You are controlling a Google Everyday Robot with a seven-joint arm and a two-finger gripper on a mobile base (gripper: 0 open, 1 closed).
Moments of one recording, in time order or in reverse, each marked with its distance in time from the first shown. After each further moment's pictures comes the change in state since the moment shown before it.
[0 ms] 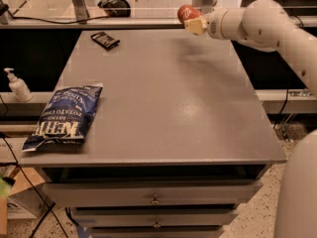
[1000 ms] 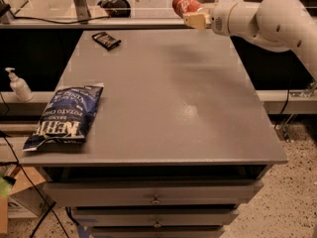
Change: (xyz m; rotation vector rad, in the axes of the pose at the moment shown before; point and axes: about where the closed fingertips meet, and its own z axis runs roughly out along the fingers) arm -0.034 0.029 -0.039 -0.087 -0.096 -0.101
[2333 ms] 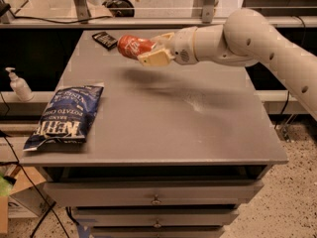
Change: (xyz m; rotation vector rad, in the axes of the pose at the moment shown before) arm 0.036 0.187 0.002 -0.486 0.063 -0.135
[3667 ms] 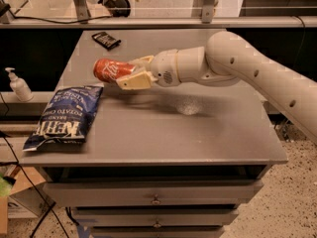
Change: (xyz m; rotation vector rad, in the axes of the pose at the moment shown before) arm 0.010 0.092 0.036 -0.206 -0.043 0.086
